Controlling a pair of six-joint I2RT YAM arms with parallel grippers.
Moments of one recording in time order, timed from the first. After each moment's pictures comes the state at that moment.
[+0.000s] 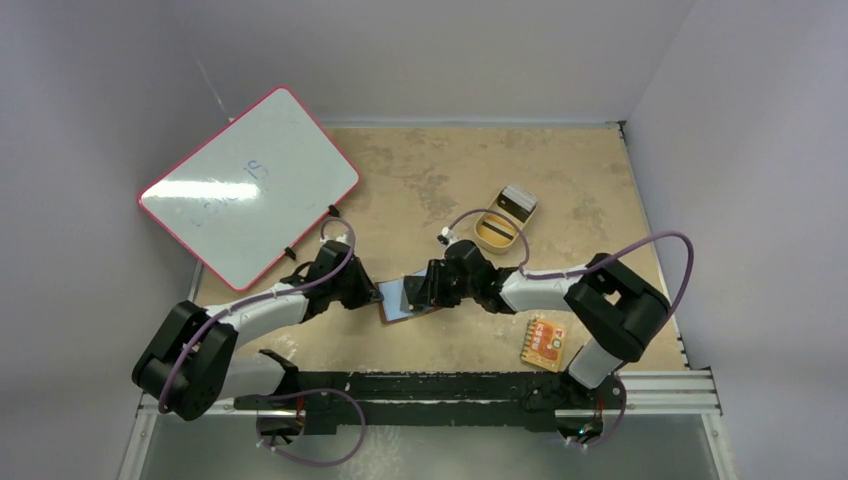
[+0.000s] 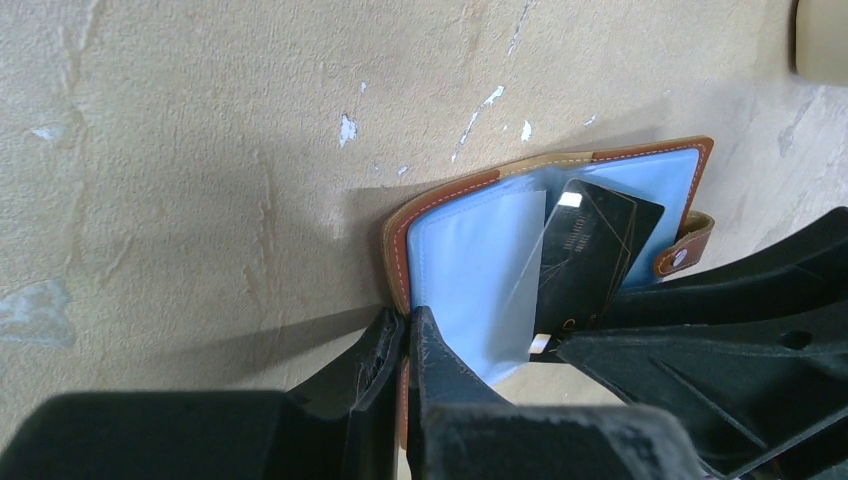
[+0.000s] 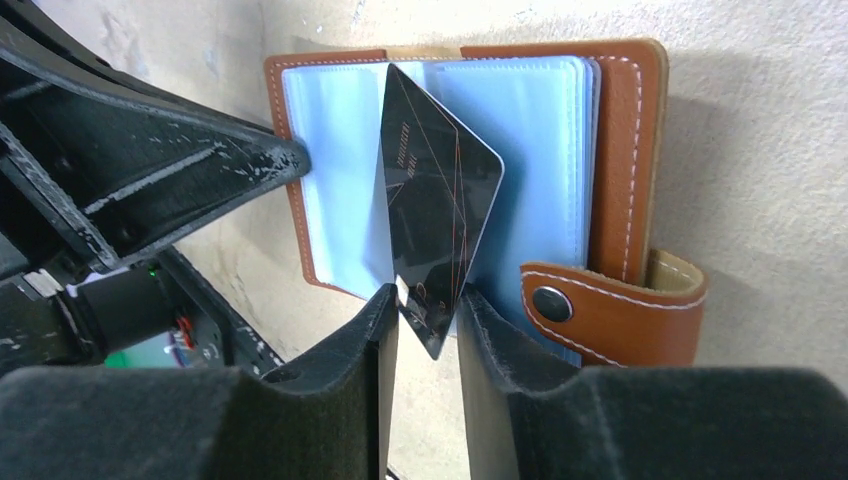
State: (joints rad) left arm -0.51 1.26 0.42 -0.04 0.14 -0.88; right arm 0.84 1.64 0.66 0.25 -0.20 0.89
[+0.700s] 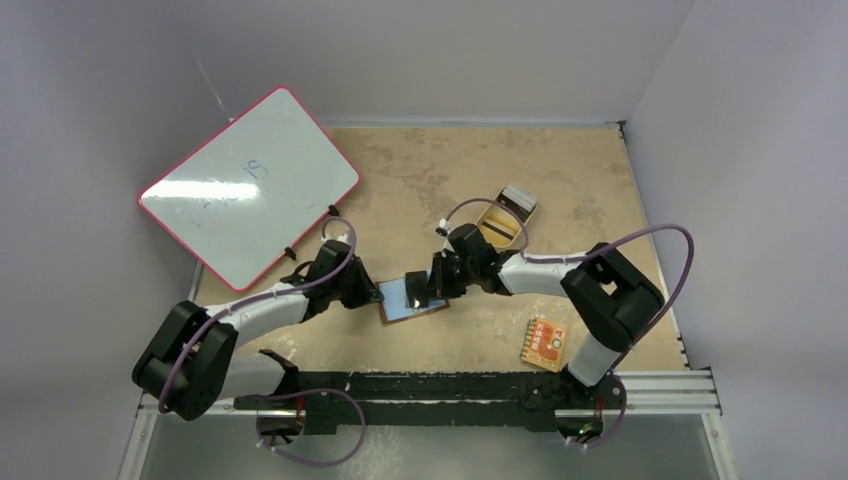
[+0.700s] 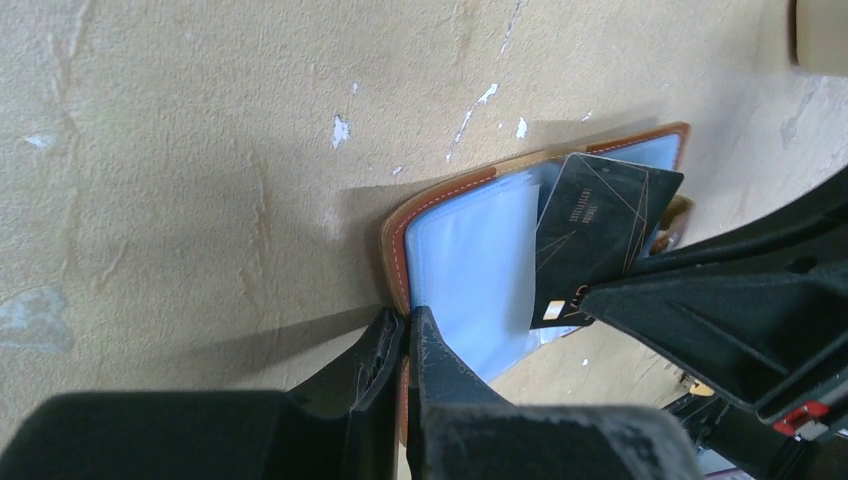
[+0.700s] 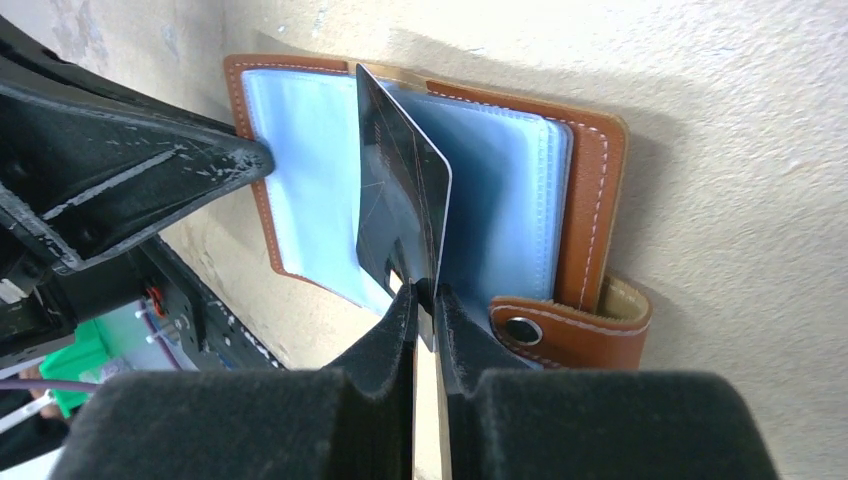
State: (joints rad) left arm -0.51 1.26 0.43 -0.04 0.15 -0.87; right arm 0.76 1.67 0.76 0.06 -0.30 0.73
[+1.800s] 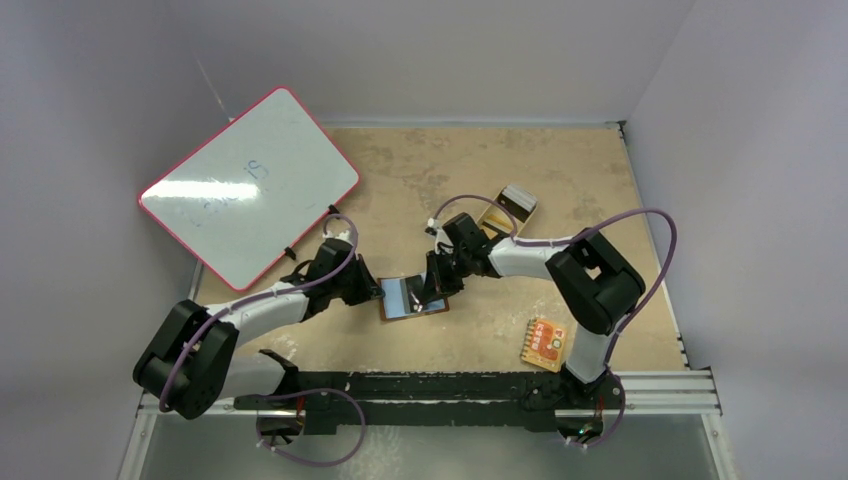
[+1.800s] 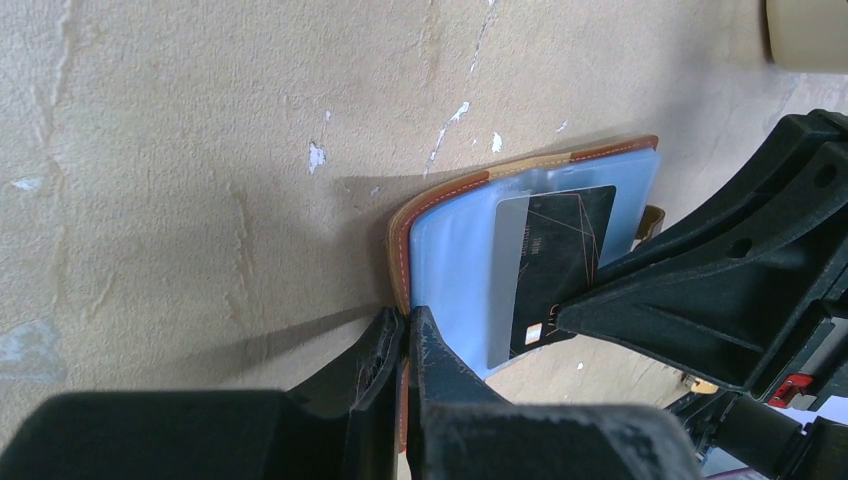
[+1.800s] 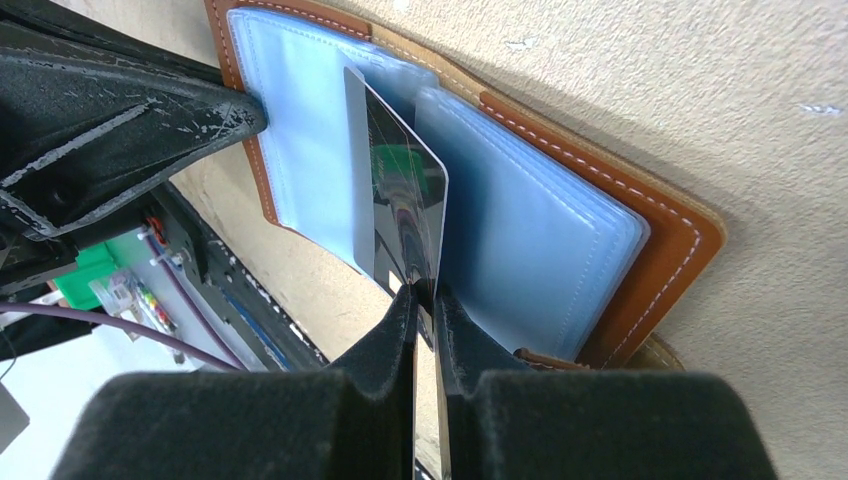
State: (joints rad) left arm -0.51 1.27 0.43 0.00 0.16 -0.83; right arm 0.70 1.81 0.92 -0.14 -0.52 0.58
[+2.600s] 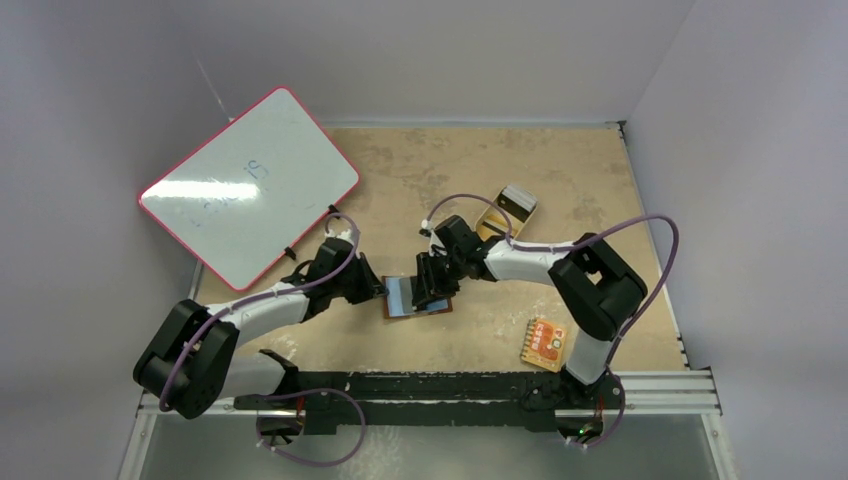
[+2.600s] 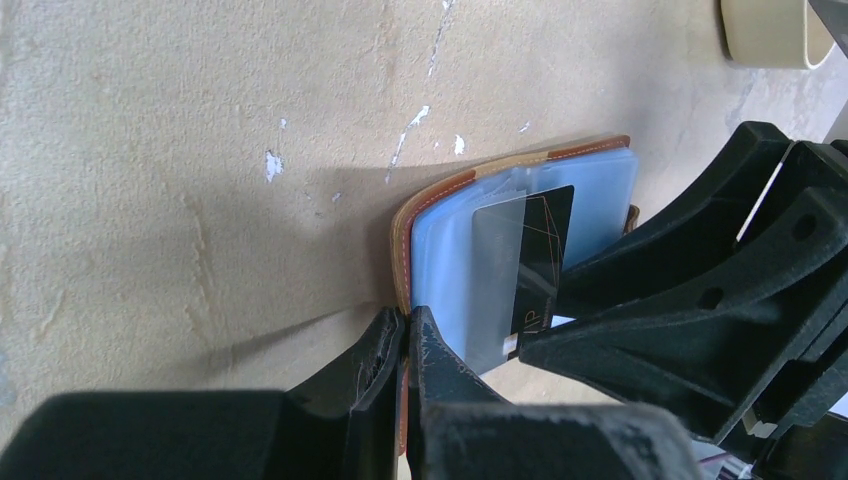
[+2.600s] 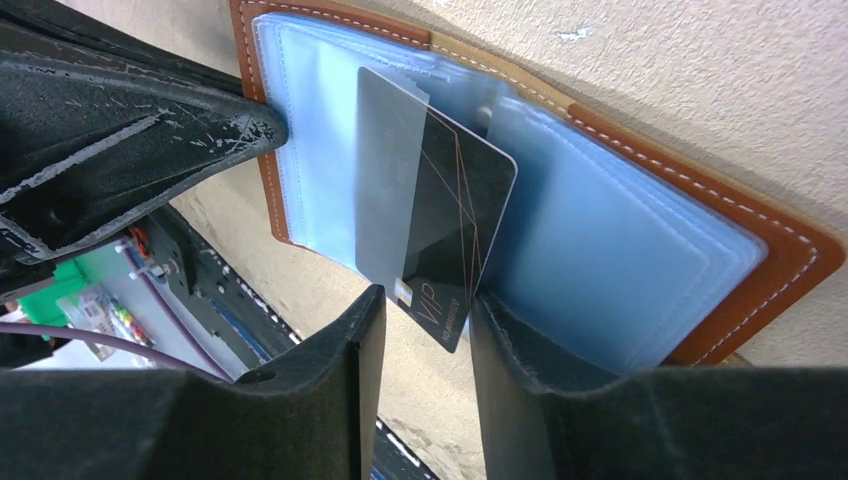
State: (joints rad) left arm -0.51 1.27 0.43 0.05 0.18 -0.84; right arm 0.75 1.78 0.94 -0.18 -0.44 0.60
